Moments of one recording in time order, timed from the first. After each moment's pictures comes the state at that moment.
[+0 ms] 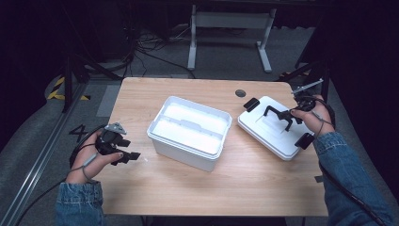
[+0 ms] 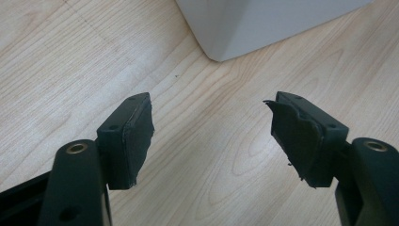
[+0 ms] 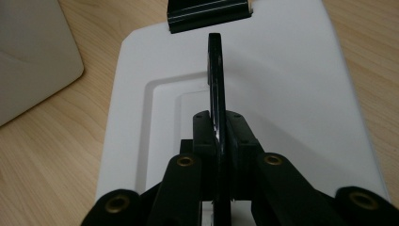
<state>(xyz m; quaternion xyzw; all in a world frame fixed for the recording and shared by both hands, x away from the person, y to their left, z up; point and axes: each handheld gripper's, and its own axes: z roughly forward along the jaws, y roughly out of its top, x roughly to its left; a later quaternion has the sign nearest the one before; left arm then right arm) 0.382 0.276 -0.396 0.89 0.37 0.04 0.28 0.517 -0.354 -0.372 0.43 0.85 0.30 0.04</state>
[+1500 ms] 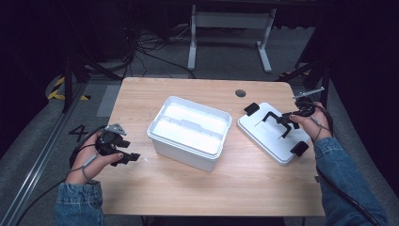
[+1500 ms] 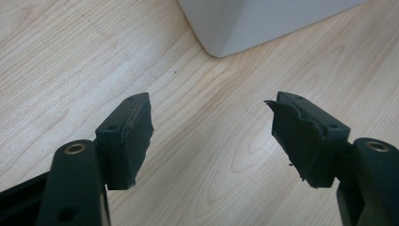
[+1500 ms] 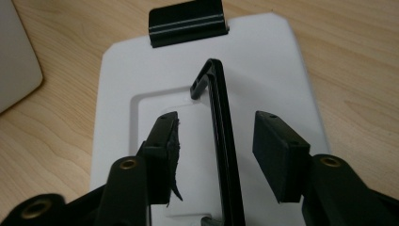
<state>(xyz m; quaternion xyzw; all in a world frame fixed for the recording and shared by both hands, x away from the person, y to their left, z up) 0.380 0.276 -0.398 0.89 0.37 0.04 0.28 0.518 -0.367 -0.403 0.46 0.83 0.32 0.07</state>
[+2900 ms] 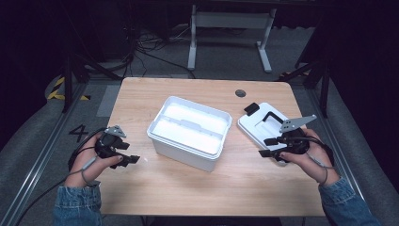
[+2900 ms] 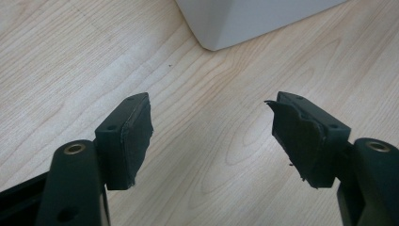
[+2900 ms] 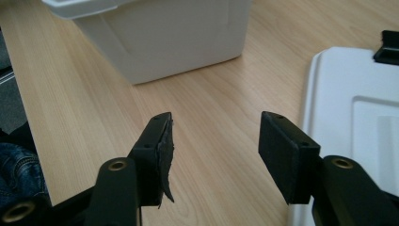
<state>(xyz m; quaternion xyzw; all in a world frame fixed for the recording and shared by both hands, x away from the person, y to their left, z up) 0.373 0.275 -0.396 0.89 0.36 0.04 0.27 0.380 -0.280 -0.369 0.29 0.88 0.36 0.05</state>
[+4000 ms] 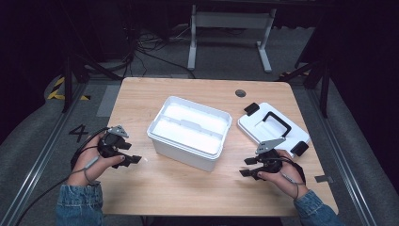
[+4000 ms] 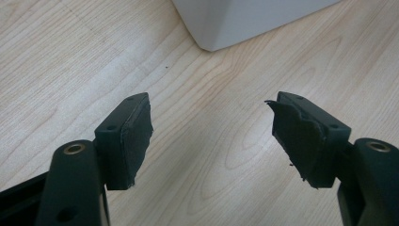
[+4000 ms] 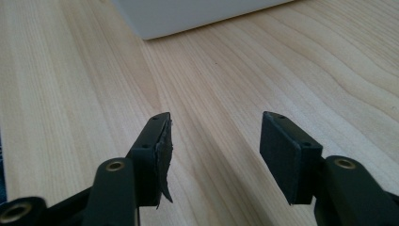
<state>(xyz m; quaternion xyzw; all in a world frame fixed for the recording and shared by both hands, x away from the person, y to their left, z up) 0.377 0.270 -0.400 0.89 0.36 0.04 0.27 0.370 -0.240 -0.459 0.27 0.89 0.36 0.01</state>
